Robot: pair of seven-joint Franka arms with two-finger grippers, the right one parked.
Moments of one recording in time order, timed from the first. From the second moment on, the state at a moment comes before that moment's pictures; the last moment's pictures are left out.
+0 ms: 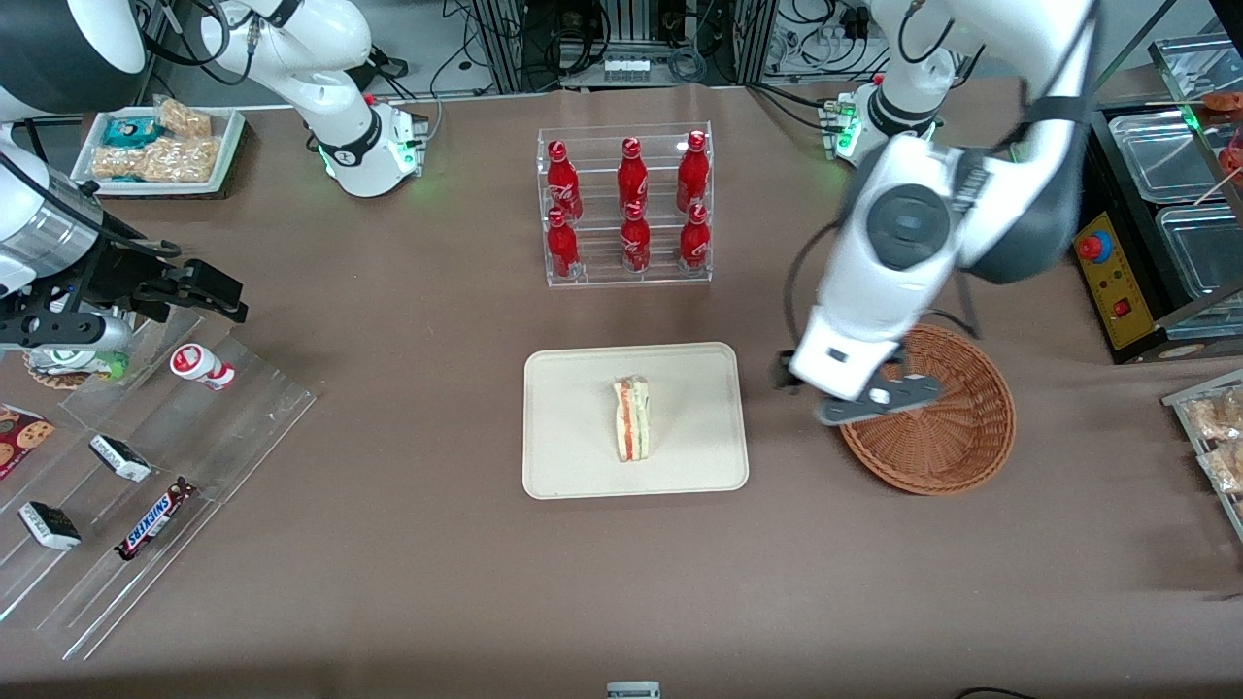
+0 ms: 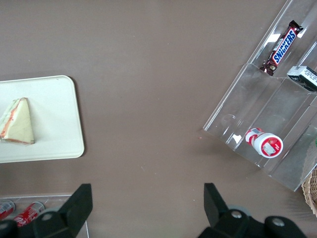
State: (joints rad) arm -0.41 0.25 0.04 -1.66 0.07 1.89 -0.55
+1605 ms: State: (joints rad) arm -0.04 -0.07 0.01 -1.66 -0.05 1.53 0.14
